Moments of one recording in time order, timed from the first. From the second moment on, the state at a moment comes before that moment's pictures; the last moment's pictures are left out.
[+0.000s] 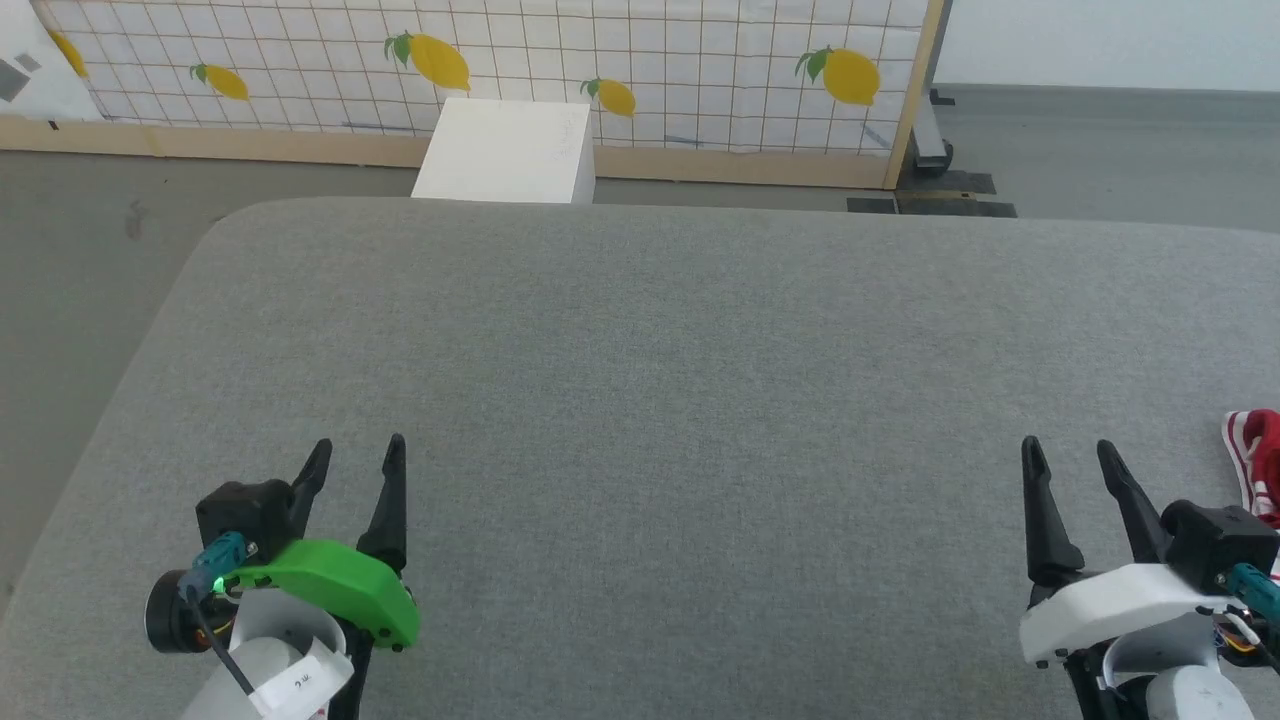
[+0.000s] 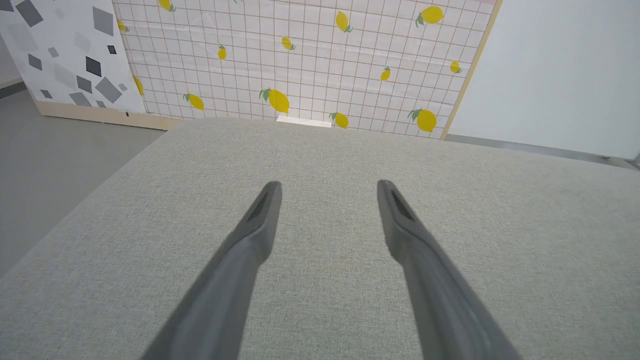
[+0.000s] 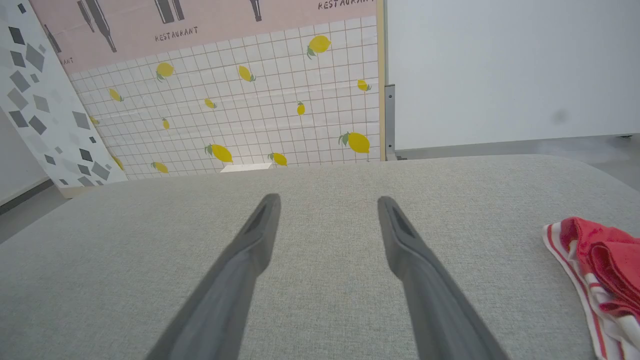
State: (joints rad) left arm -0.19 0.38 -0.38 0.25 -0.62 0.12 -0.21; right arm -0.05 -0.05 -0.13 0.21 0.17 0.13 -0.16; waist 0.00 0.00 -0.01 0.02
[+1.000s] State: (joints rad) left arm -0.17 0.33 -0.32 0.21 -0.52 0.10 -0.17; right arm -0.05 -0.05 -0.11 0.18 0.15 0.13 -0.13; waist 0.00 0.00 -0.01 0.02
